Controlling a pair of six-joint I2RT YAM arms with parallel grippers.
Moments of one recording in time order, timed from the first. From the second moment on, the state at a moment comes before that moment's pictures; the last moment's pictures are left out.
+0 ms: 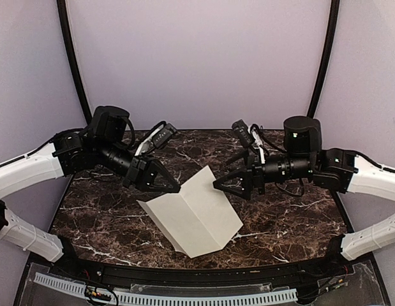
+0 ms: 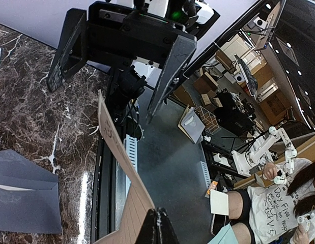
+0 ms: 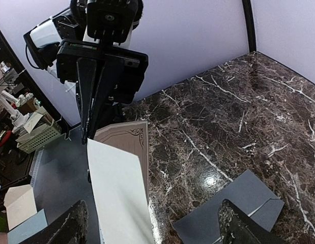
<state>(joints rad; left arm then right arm) -0.84 1.25 1.14 -0.42 0.98 -0.26 0.99 1.12 0.99 -0.18 -0.44 0.21</state>
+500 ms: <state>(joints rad) -0.86 1.34 1.24 -0.42 1.02 -0.21 0.99 1.13 0.90 -0.09 -0.66 0.29</state>
